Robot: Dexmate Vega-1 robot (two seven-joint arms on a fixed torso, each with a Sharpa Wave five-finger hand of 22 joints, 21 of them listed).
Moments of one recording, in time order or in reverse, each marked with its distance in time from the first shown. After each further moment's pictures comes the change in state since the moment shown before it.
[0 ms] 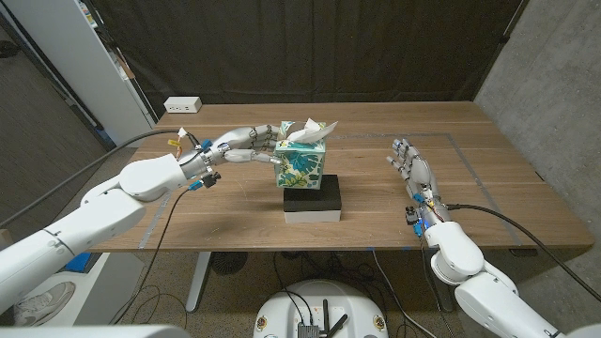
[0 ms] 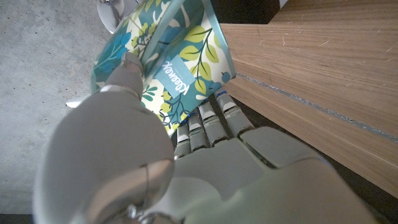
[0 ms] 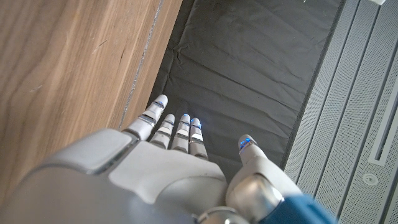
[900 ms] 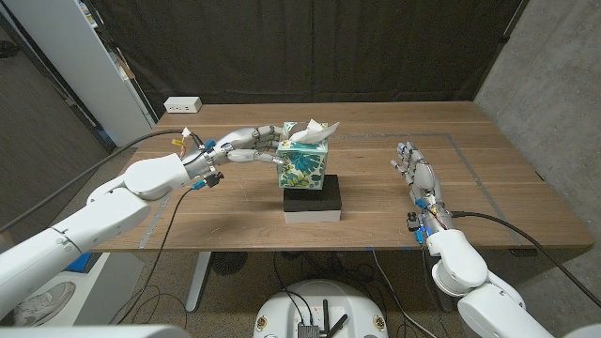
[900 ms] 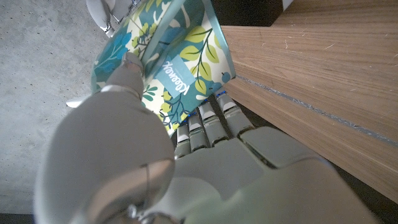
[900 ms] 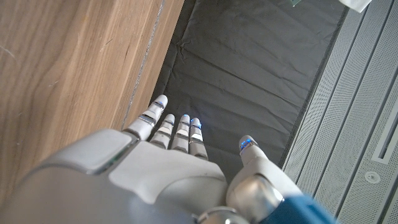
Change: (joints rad) left arm -0.037 -0.020 0.034 0.023 -0.002 0.002 -0.019; left_hand 0.000 0.000 -0.003 0.000 -0.003 0.000 0.000 0.000 0.001 0.000 0.000 0.000 0.005 -0.001 0.001 -0.006 0.000 0.000 0.000 -0.008 -0.001; right arm -0.074 0.026 0.029 -0.086 -0.034 -0.073 -0.051; right_hand -0.008 -0.008 0.000 0.000 0.000 0.000 0.011 0.000 0.000 0.003 0.011 0.000 0.000 -0.004 0.004 0.000 0.005 0.008 0.001 -0.008 0.000
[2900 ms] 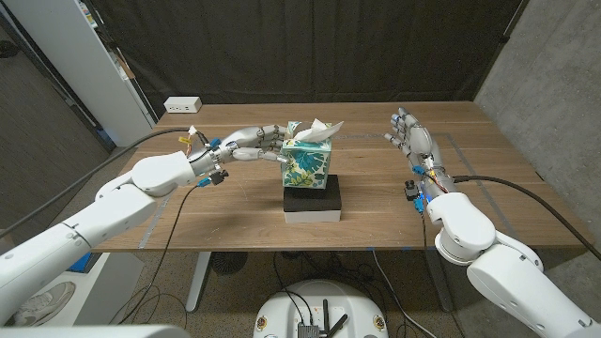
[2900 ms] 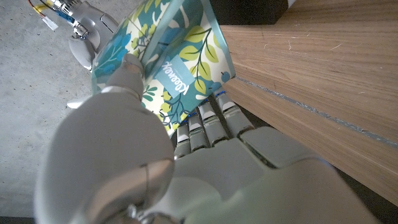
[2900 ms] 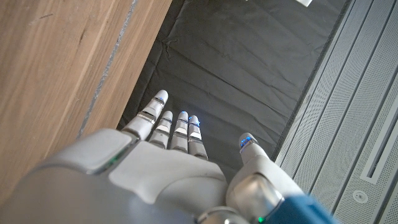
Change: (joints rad) left arm -0.058 -0.022 0.045 0.021 0.007 0.018 -0.021; left_hand -0.008 0.007 -0.003 0.000 0.003 0.004 -0.004 0.000 -0.001 0.000 0.000 -0.008 0.004 0.000 0.000 -0.007 -0.002 0.007 -0.018 -0.011 0.000; right arm 0.083 -0.067 0.048 -0.286 0.041 -0.339 -0.063; right_hand 0.020 0.001 0.018 -0.018 -0.004 0.016 0.030 0.000 0.000 0.020 0.038 0.004 0.000 0.025 0.043 0.015 0.000 0.043 0.031 -0.004 0.000
